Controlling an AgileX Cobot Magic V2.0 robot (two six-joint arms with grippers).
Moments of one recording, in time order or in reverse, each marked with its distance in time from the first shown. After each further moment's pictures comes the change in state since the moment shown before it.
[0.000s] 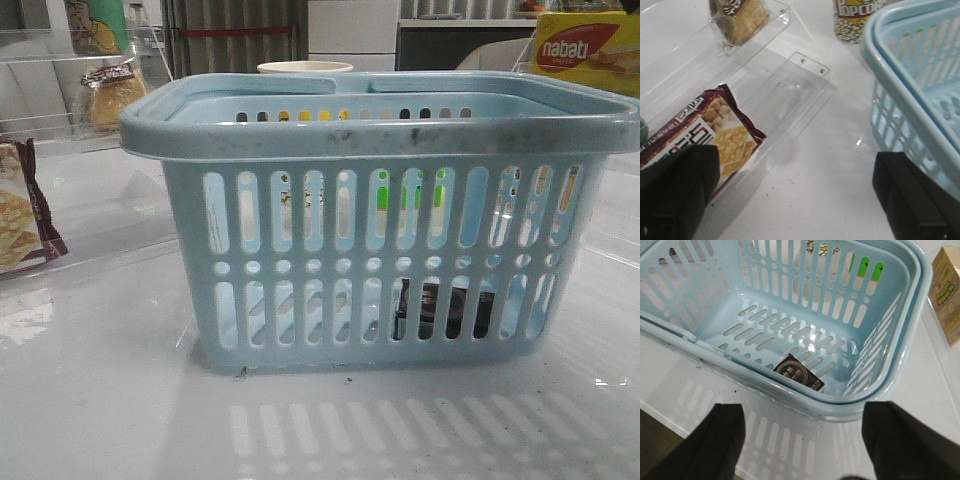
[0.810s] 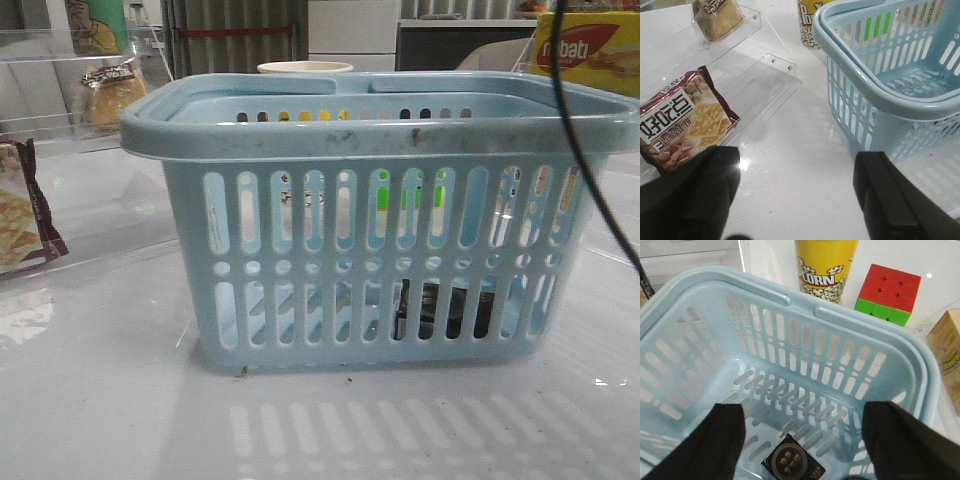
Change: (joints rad) left arm -0.090 -0.508 0.260 -0.038 0.105 0.000; right arm 0.000 0.319 -0.301 0.000 -0.081 0.013
